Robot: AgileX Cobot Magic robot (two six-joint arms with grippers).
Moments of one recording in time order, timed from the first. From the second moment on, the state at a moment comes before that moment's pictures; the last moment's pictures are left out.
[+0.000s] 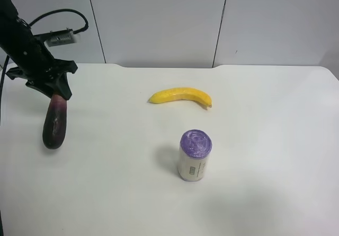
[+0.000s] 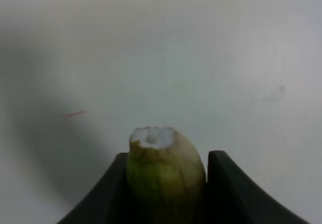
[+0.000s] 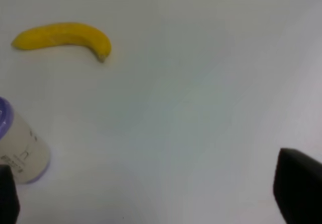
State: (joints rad) left arm -0.03 1.91 -1.36 -0.27 0.97 0.24; right arm 0.18 0.00 -0.50 0.01 1.07 0.03
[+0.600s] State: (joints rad) left arm -0.03 2.06 -1.37 -0.27 0.83 0.24; right arm 0.18 0.00 -0.50 0.01 1.07 0.03
